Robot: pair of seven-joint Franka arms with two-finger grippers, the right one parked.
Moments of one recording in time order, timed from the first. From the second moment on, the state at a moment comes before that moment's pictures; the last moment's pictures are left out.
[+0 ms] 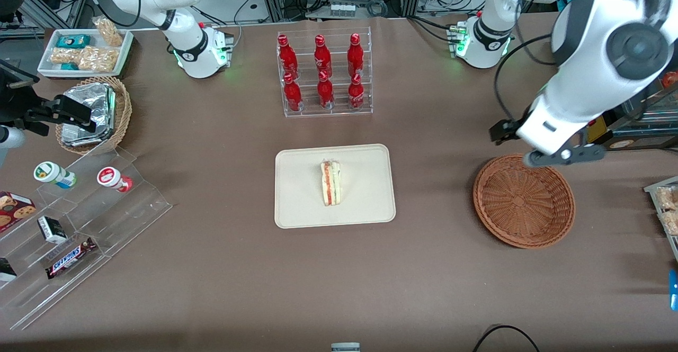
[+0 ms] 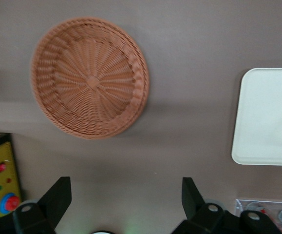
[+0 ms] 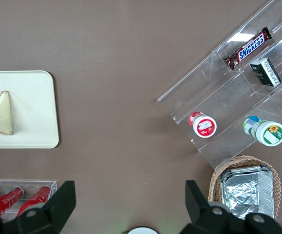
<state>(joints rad) -0.30 0.05 0.05 -1.65 0.05 1.59 -0.30</state>
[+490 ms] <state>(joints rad) 0.01 0.00 -0.14 -1.62 0.07 1.57 -0.11</state>
